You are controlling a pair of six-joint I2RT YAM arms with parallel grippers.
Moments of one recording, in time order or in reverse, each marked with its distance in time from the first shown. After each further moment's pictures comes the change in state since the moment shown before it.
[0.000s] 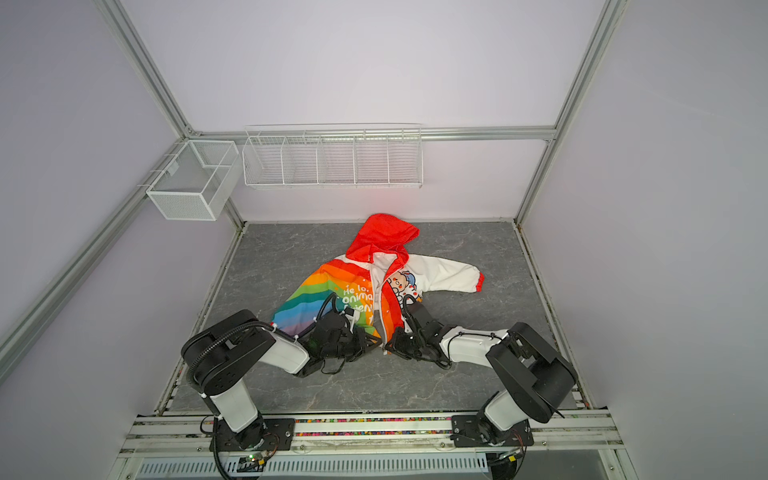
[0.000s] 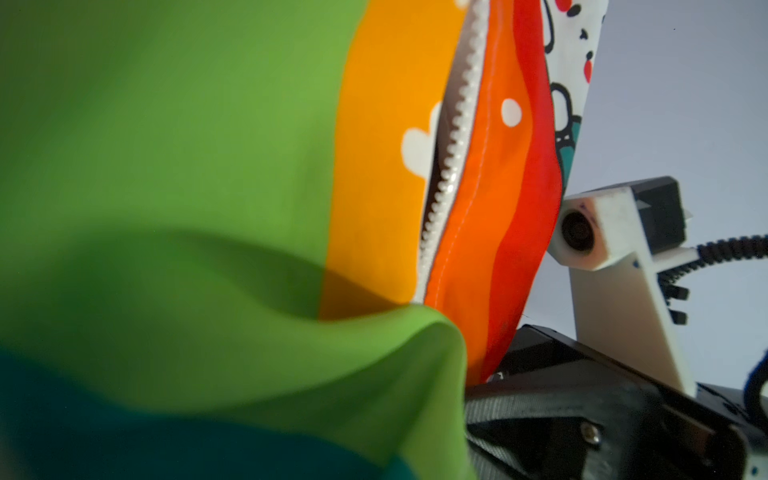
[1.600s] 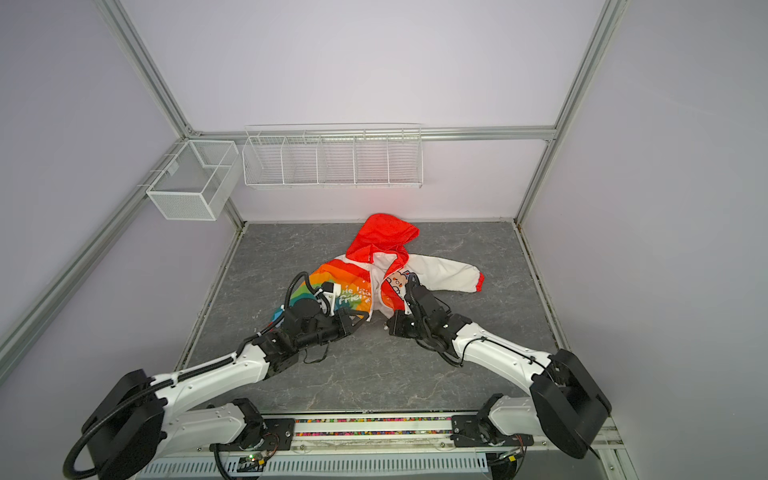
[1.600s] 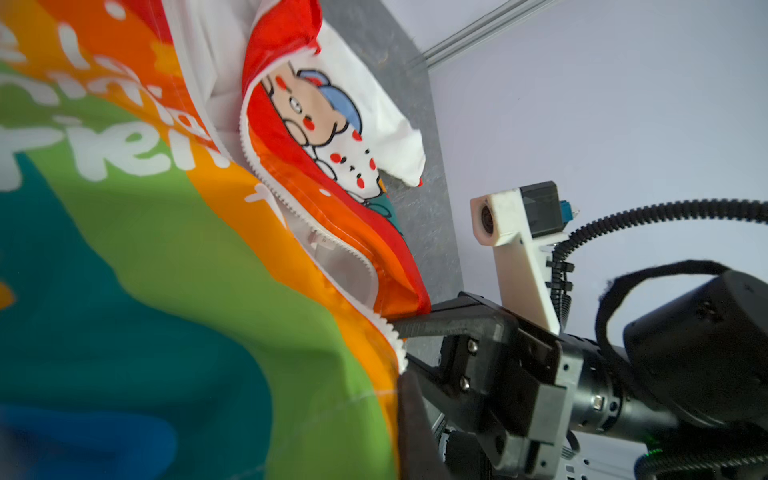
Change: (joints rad) left arm 0.030 -0.639 0.099 -0.536 -0.177 0.208; right arm 0.007 -0.261 0.154 -0.194 0.192 -0.235
